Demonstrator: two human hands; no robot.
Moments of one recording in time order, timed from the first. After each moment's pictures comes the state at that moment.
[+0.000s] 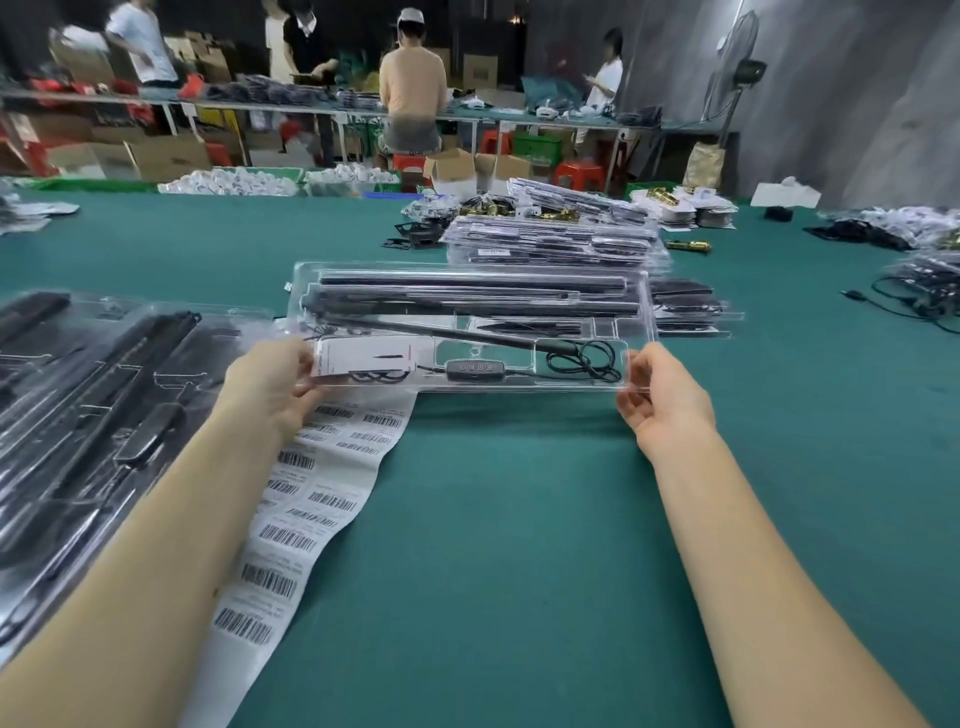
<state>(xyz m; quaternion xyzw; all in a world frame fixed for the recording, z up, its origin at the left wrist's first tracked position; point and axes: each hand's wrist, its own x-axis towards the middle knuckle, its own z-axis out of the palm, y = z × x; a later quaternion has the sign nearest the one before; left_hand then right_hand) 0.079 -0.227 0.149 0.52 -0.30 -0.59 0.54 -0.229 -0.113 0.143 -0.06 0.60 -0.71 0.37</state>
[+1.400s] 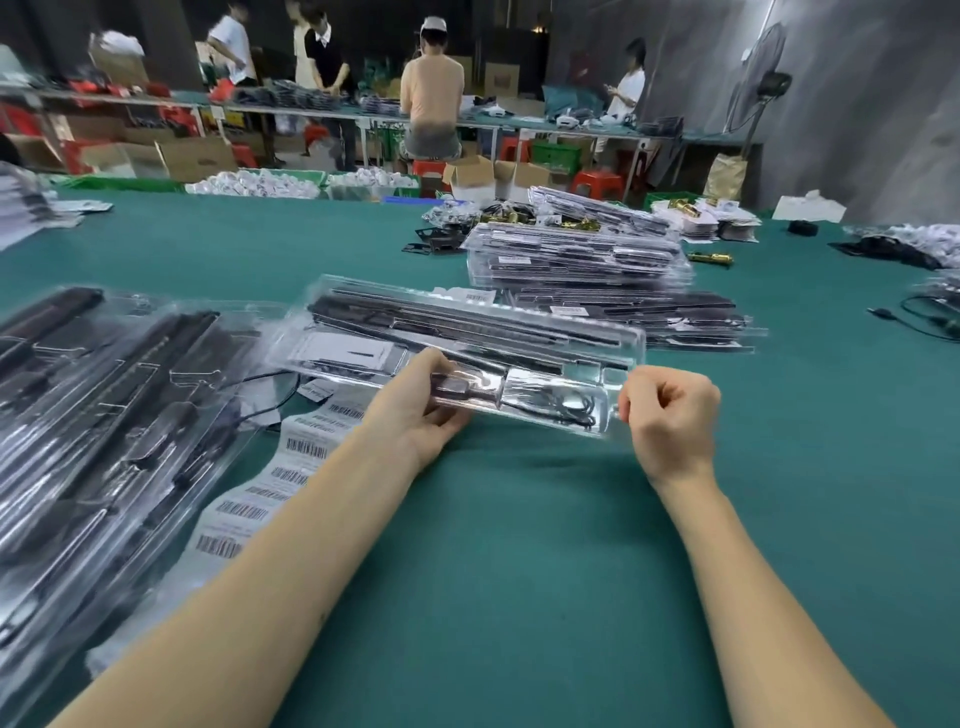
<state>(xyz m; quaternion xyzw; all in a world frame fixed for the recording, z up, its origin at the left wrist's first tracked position) -0.003 -0.190 0.142 0.44 -0.22 -0.75 0.44 -0.209 -0.102 0.122 -0.52 0.61 -0.60 0.00</state>
